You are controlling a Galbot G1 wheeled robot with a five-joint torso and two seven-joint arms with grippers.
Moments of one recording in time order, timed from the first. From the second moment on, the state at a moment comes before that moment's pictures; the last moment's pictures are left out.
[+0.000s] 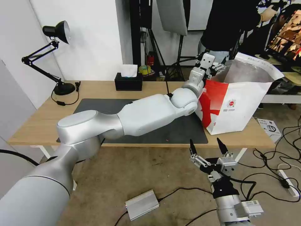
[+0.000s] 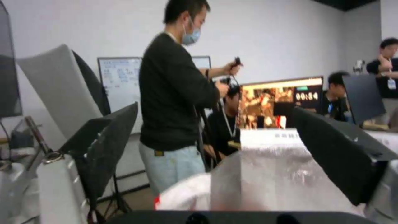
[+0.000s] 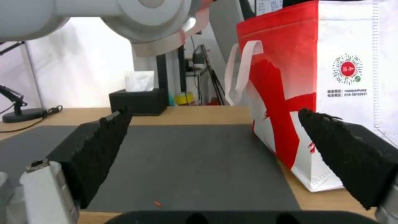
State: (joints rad) left arm -0.23 -1.55 0.89 -1.13 -0.98 -0.27 -0.50; right arm -1.66 0.85 0.16 2.37 0.26 0.20 0.62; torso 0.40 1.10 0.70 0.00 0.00
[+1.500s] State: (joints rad) left arm 0.26 -0.94 0.50 -1.84 -0.65 -0.24 -0.78; right arm -1.66 0.85 0.16 2.37 0.26 0.20 0.62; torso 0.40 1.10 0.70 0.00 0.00
